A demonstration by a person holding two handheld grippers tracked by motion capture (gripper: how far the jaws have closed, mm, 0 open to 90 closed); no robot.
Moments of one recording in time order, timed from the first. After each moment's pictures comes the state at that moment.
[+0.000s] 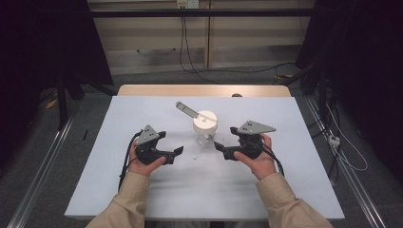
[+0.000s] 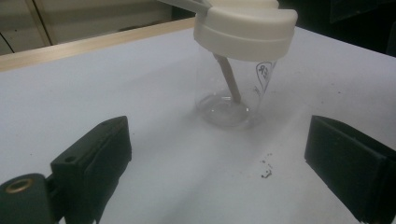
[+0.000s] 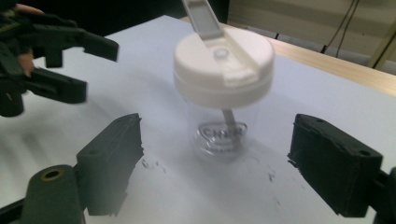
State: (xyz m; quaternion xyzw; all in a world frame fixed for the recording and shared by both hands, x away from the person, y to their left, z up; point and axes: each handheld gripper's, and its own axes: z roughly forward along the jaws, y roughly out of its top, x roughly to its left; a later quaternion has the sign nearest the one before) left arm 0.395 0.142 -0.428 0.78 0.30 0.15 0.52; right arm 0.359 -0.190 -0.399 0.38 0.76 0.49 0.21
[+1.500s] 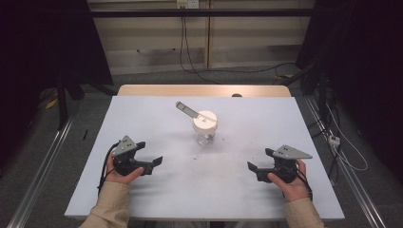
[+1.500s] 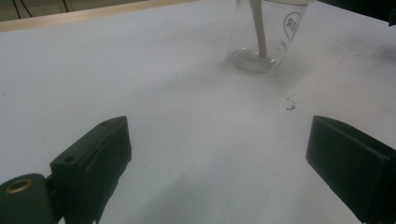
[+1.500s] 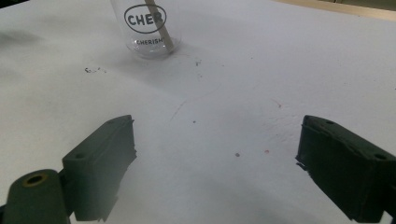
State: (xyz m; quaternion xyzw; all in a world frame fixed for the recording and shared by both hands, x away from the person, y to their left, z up) left arm 0.376 0.205 -0.442 0.79 0.33 0.15 0.50; right arm 0.304 -0.275 -0.447 0.44 0.74 0.46 0.23
